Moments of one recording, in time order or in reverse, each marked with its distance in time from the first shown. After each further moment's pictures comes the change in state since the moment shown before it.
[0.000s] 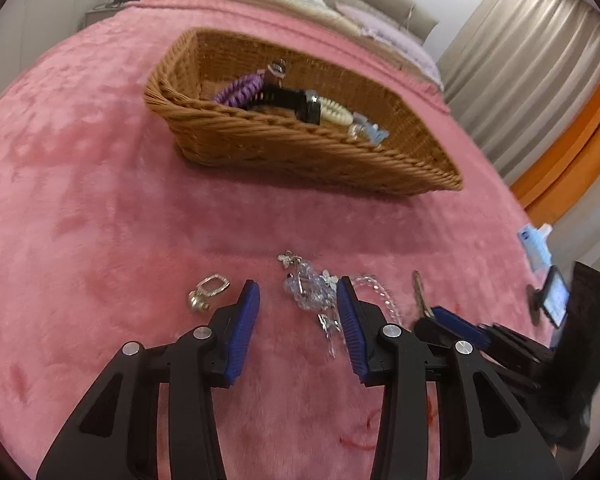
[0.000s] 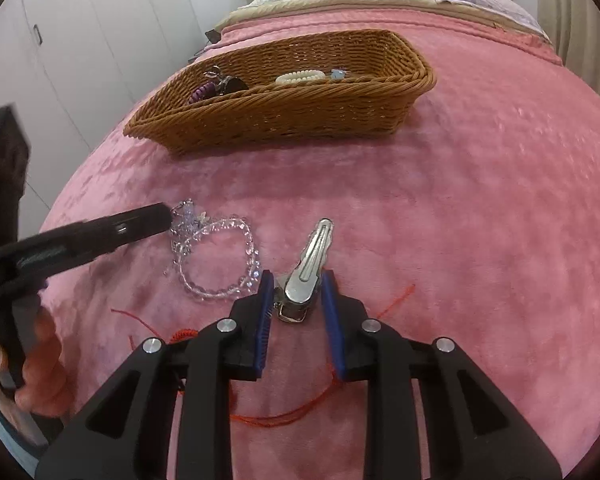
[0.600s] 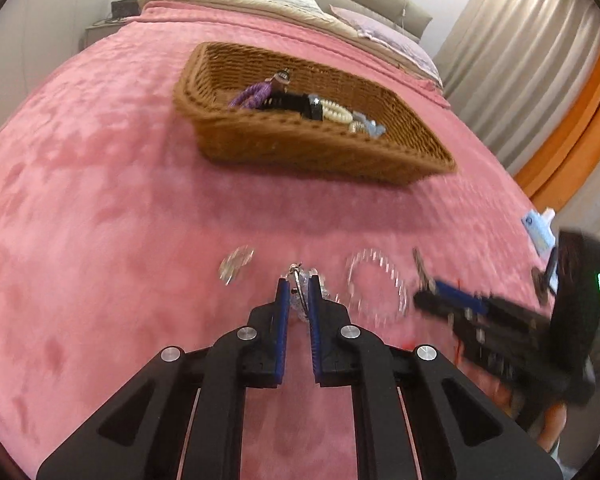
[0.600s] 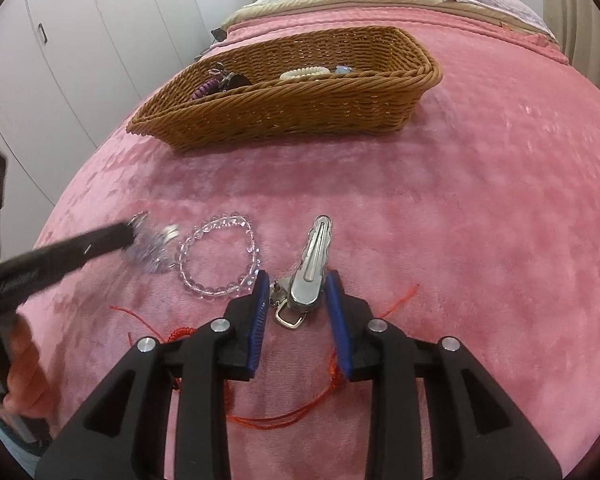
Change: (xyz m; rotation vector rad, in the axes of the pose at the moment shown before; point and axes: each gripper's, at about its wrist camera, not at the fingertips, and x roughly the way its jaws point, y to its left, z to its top) left arm -0.038 0.006 -0.024 0.048 -0.025 0.026; right arm 0.000 0.000 0.000 -0.005 0.003 0.025
